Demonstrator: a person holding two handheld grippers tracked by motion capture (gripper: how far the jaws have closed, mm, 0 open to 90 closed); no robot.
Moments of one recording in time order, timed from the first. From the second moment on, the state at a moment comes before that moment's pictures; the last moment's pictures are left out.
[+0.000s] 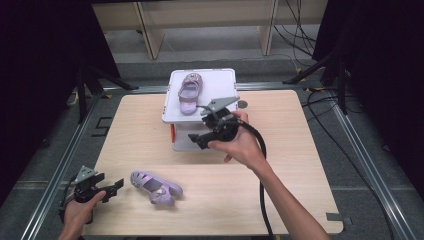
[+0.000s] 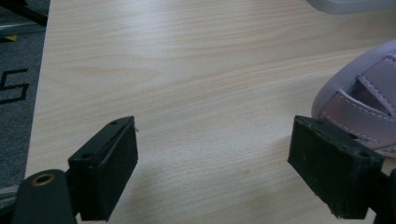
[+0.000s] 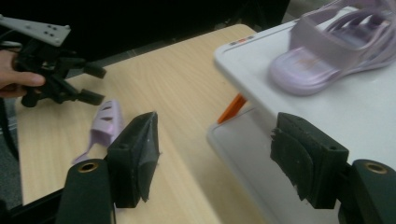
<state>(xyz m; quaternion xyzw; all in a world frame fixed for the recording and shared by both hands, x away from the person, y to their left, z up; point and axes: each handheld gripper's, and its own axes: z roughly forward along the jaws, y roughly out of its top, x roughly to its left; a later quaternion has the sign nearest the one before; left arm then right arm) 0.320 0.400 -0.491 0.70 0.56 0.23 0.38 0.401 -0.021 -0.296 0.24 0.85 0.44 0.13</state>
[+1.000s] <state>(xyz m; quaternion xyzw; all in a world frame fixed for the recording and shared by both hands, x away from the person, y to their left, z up) 0.320 0.400 -0.489 0.70 0.56 0.23 0.38 0.337 0.056 -0.417 0.17 0.89 0.42 0.03</state>
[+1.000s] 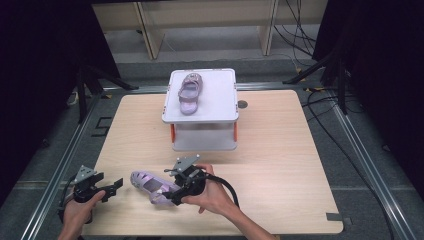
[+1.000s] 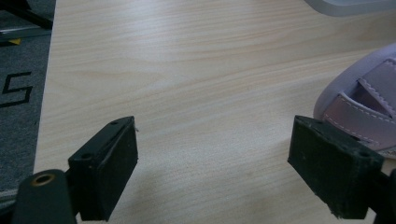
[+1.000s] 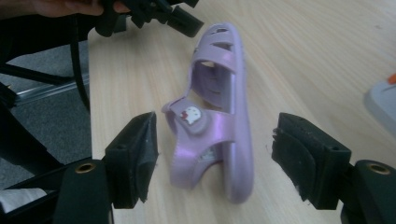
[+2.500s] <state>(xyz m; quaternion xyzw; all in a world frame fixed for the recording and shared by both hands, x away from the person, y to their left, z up) 0.320 0.401 -0.488 0.70 0.55 0.24 0.39 0.368 0.066 -0.459 0.20 0.91 0.36 0.03</state>
